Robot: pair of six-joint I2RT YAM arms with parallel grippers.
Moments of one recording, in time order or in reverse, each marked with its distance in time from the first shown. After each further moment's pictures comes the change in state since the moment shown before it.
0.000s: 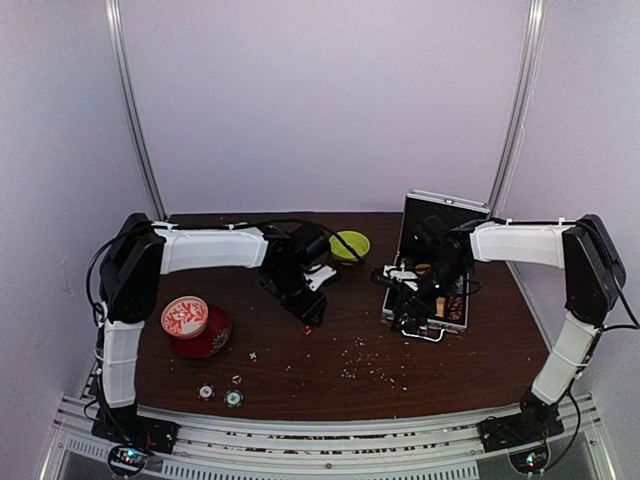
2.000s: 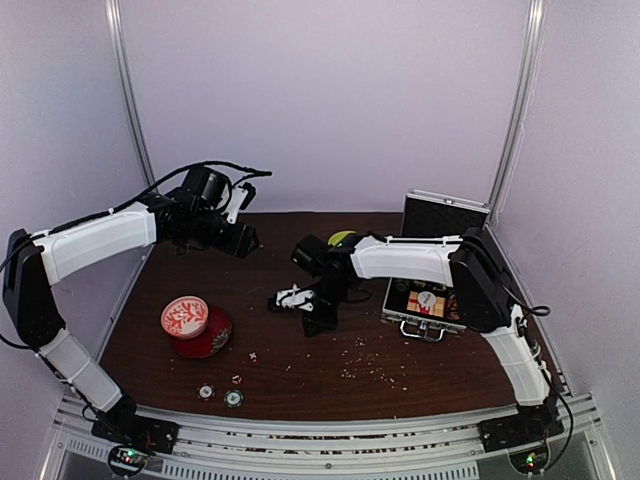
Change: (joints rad) left arm 0.301 -0.551 -0.355 0.319 -0.177 0.022; right arm 0.405 0.609 0.761 -0.097 0.309 0.069
